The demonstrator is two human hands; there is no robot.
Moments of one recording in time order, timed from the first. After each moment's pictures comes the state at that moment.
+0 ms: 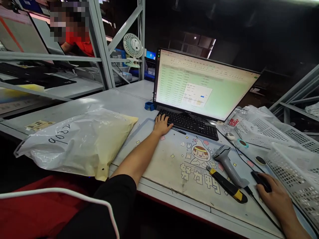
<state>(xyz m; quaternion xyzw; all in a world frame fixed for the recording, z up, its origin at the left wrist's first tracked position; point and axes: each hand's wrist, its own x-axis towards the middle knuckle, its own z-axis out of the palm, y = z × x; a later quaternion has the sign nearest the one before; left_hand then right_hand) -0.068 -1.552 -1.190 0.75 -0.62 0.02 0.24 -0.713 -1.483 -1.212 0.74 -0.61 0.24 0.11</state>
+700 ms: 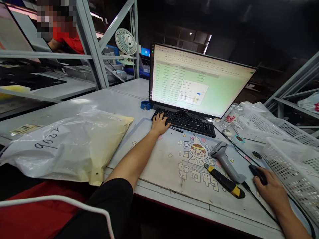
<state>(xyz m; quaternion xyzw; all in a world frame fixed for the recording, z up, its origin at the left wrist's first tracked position) -0.075 -1.545 -1.180 0.73 -0.65 0.06 0.23 -0.701 -1.478 -1.210 0.71 -0.65 0.24 0.14</state>
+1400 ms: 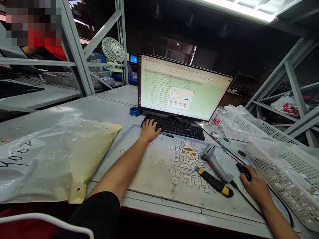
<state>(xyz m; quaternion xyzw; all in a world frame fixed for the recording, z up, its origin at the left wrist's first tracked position) -0.069 -1.550 -1.185 0.72 -0.64 0.05 0.24 -0.695 -1.479 -1.210 0.72 -0.64 0.24 0.15</state>
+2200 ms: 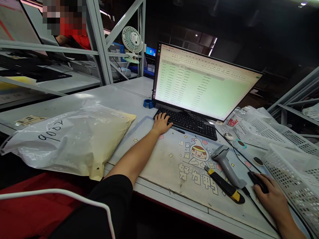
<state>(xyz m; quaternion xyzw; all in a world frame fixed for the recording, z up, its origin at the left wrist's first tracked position) -0.071 -1.550 -1.188 0.72 -0.64 0.05 0.25 -0.695 -1.467 -1.204 0.75 -0.60 0.25 0.12</state>
